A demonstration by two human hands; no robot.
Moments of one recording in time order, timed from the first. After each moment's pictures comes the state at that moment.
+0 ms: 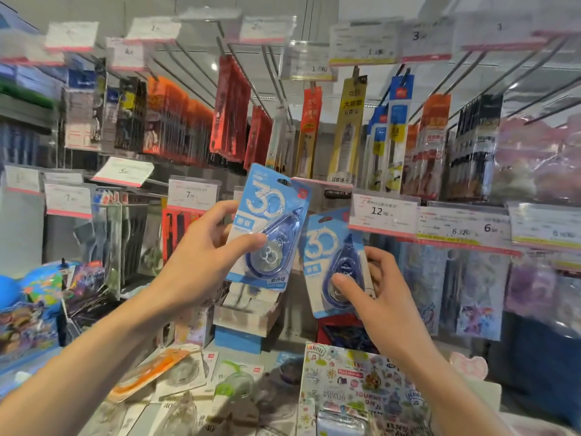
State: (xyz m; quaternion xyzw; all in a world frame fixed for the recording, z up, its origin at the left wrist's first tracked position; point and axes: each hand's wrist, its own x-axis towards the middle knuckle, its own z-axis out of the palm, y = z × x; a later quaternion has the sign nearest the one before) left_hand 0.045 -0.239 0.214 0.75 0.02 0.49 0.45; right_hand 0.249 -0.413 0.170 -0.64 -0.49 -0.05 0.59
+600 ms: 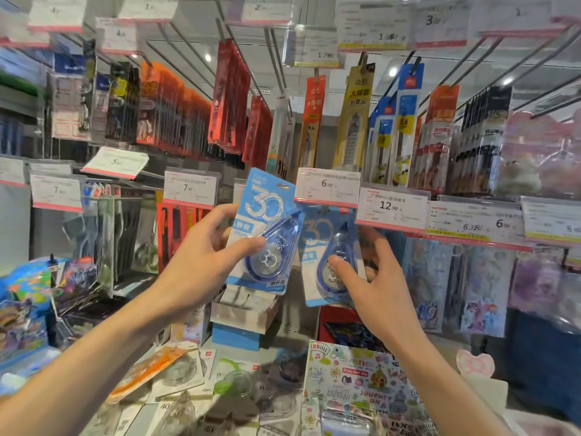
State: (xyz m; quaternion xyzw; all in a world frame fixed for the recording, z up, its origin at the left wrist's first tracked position) left_hand 0.052 -0.224 0.202 0.74 0.02 0.49 0.46; right_hand 0.249 -0.389 0.177 -0.64 -0.47 -0.11 0.60
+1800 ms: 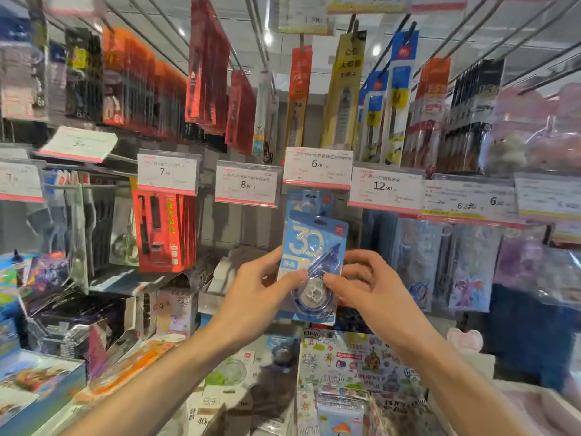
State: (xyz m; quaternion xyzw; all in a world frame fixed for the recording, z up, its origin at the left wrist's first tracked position) left_hand 0.116 -0.252 0.149 0.78 -0.01 0.41 0.47; right_hand 0.252 -0.407 0.158 -0.66 -0.45 0.07 0.60
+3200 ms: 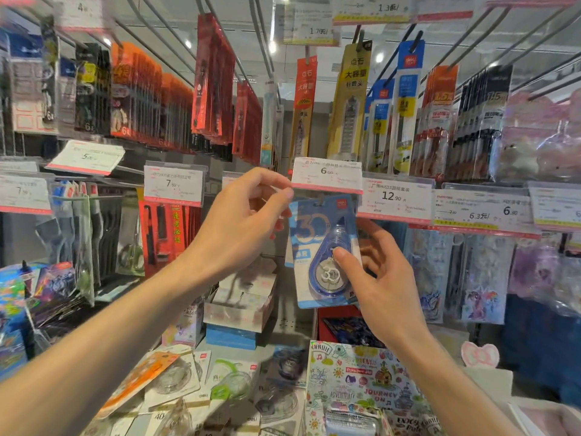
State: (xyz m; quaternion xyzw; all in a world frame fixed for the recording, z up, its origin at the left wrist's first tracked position) left_hand 0.096 -0.232 0.243 0.78 0.00 0.53 0.34; right_hand 0.249 -0.384 0.173 -0.58 -0.49 -0.12 0.64
